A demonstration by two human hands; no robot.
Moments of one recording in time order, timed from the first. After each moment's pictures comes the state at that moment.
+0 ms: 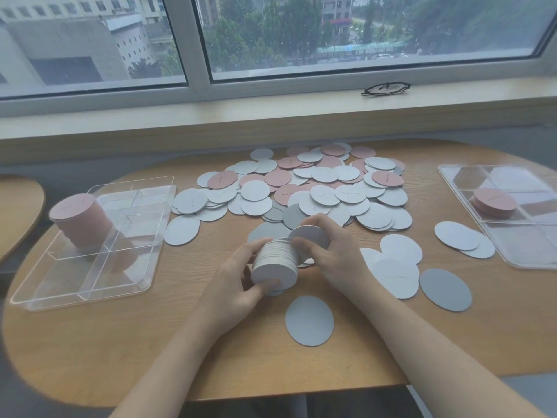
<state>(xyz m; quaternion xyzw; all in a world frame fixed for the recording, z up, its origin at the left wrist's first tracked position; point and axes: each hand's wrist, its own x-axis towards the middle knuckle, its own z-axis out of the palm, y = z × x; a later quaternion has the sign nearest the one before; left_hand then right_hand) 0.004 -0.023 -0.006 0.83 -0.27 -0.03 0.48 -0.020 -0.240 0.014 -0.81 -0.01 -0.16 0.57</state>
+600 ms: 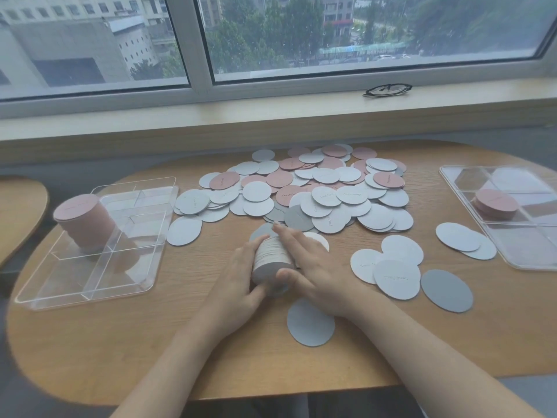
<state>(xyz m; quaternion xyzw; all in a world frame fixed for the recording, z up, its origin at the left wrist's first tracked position) 0.007 -0.023 -0.013 0.87 -0.30 -0.02 0.40 -0.024 -0.227 0.003 -0.92 -0.18 -0.07 0.33</state>
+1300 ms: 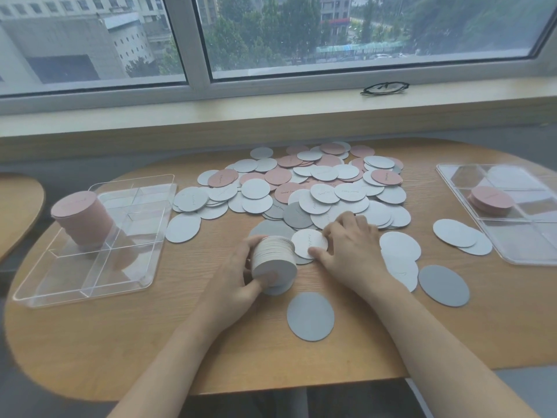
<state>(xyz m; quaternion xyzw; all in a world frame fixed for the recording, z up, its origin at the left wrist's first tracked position) 0.008 -0.018 -0.013 0.83 -0.27 -0.06 0.49 -0.016 -0.265 -0.001 -0.98 0.09 -0.11 0.11</state>
